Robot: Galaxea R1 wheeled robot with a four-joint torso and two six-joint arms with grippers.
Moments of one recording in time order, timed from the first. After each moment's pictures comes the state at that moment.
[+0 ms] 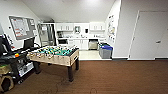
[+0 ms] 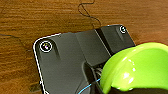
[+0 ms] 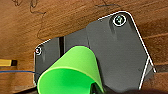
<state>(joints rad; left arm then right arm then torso) 1.52 2.81 -2.54 0.95 -0.21 -0.82 -1.53 2.97 -2.65 -0.43 0.15 0.54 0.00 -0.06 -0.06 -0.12</state>
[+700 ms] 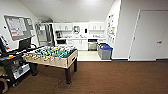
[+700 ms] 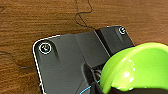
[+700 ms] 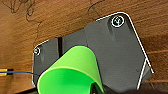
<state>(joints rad) 1.51 2.81 -2.54 0.95 -0.21 -0.82 -1.53 2.97 -2.66 -0.43 0.16 0.54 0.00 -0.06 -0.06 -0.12</state>
